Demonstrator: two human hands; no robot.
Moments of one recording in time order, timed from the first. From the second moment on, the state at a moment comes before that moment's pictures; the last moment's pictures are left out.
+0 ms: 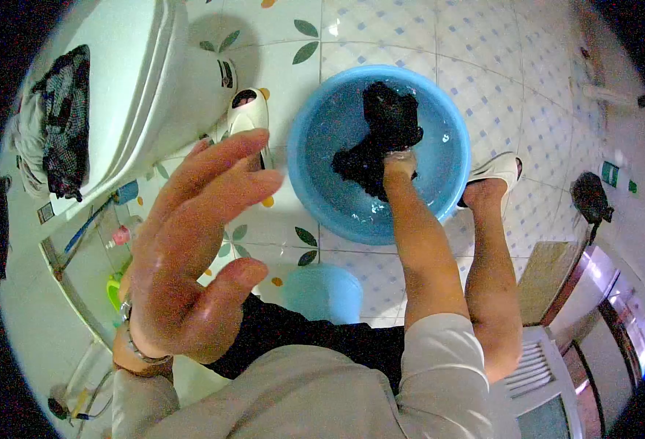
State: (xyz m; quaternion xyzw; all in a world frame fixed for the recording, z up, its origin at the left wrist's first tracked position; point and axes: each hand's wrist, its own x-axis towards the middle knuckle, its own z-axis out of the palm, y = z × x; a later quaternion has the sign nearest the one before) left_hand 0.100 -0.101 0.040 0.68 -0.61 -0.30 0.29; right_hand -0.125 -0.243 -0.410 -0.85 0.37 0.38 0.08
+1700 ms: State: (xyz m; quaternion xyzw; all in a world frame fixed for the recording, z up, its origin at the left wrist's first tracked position) left_hand 0.096 -0.097 0.040 0.70 -0.62 -0.25 0.26; right_hand -0.105 -0.168 -0.368 -0.88 0.32 0.20 0.29
